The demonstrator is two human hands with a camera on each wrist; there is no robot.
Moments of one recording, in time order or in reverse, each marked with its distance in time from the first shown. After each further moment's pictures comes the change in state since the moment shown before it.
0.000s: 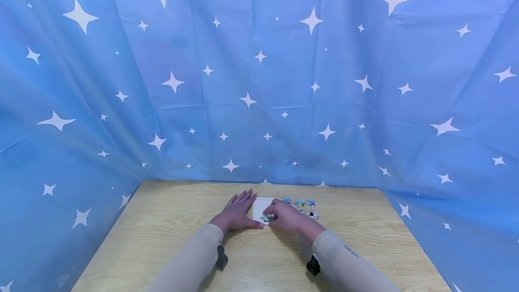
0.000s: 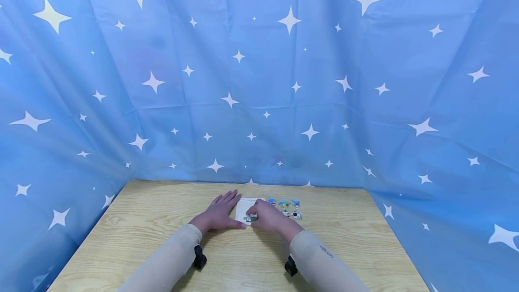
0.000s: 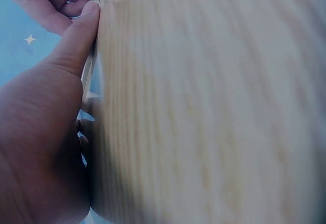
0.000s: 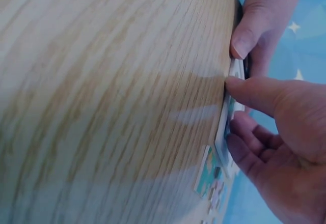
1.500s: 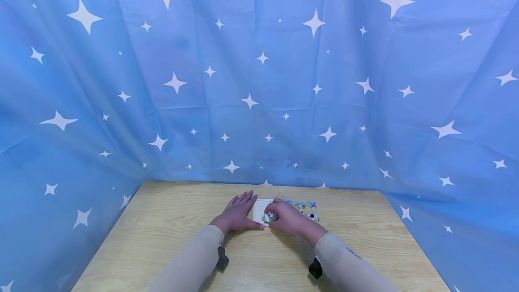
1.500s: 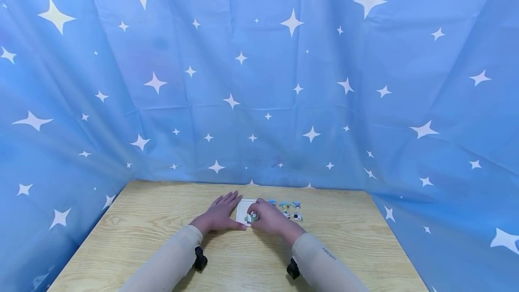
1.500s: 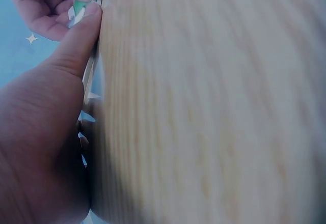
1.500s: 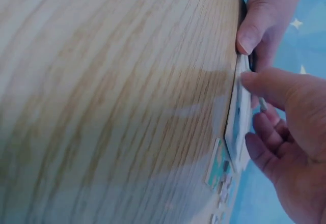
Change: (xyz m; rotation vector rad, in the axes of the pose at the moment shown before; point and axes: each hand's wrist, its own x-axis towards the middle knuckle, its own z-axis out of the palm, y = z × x) left_hand -0.008 0.011 -0.009 -0.019 -0.004 -0.013; right_hand -0.004 -0.002 0.000 0.009 0.068 -0.032
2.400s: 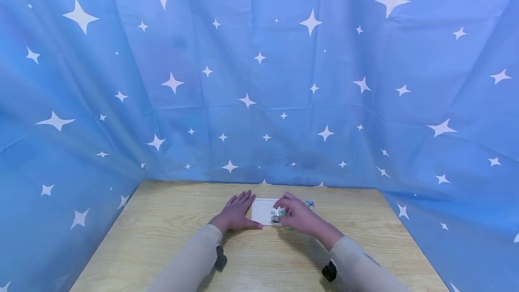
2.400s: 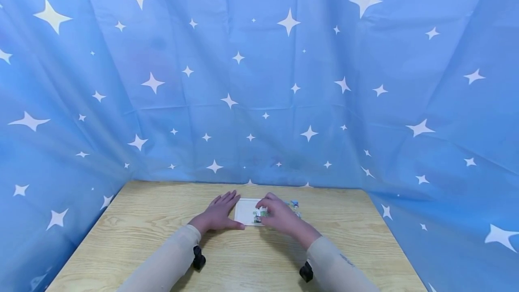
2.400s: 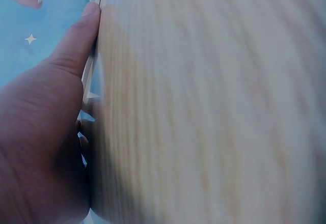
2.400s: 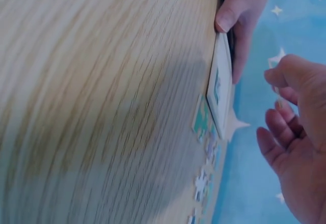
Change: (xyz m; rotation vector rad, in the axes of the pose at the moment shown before) left_hand 0.000 0.005 0.000 0.044 -0.005 -0.030; right_hand -0.036 0.011 -0.022 0.065 0.138 -0.027
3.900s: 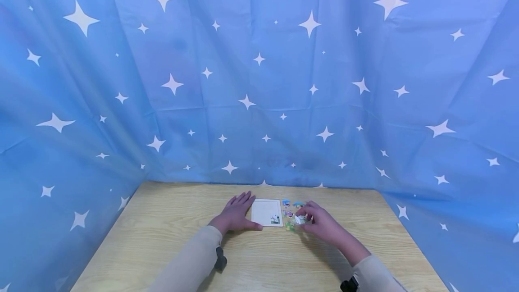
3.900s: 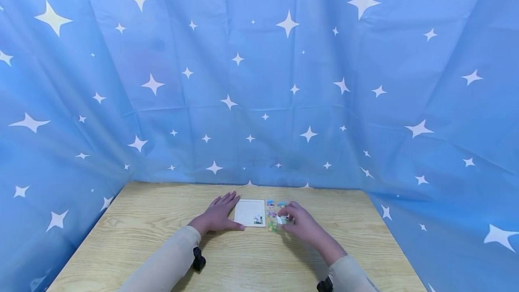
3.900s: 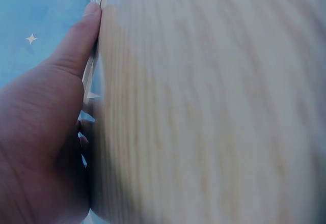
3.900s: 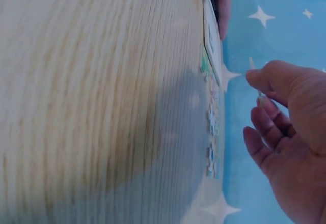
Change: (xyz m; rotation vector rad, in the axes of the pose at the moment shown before) left_hand -0.001 -0.006 0.003 -0.049 0.030 0.049; right_hand -0.056 0.035 -0.020 0.083 0.099 0.096
